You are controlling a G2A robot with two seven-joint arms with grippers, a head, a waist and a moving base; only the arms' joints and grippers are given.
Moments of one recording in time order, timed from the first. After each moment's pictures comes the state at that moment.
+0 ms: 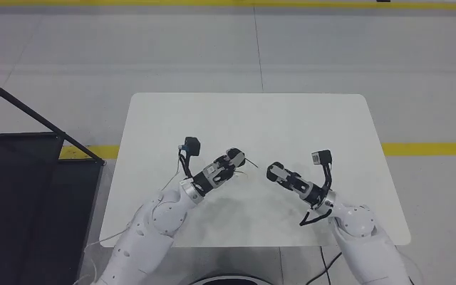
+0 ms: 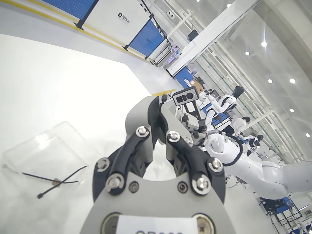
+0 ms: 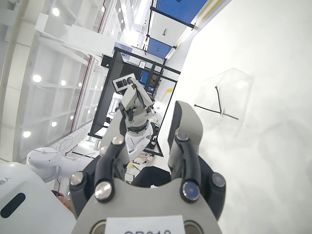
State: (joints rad) left arm 1.23 -1.28 -1.16 -1.55 0.43 -0.57 -0.20; right arm -1.26 -1.12 1.27 -1.48 0.22 -0.55 0.72
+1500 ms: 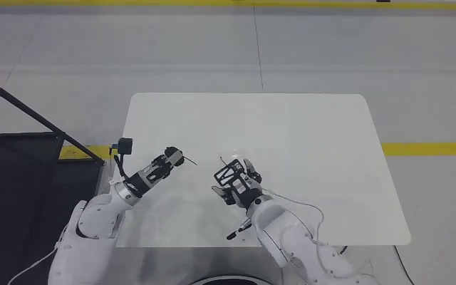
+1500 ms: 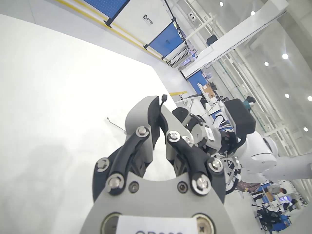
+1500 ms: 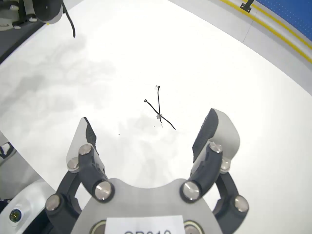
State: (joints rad) left arm 1.43 -1.17 -1.60 -1.65 0.09 -0.60 -0.60; right arm -1.07 -1.22 0.70 -1.93 -1.39 0.21 0.78
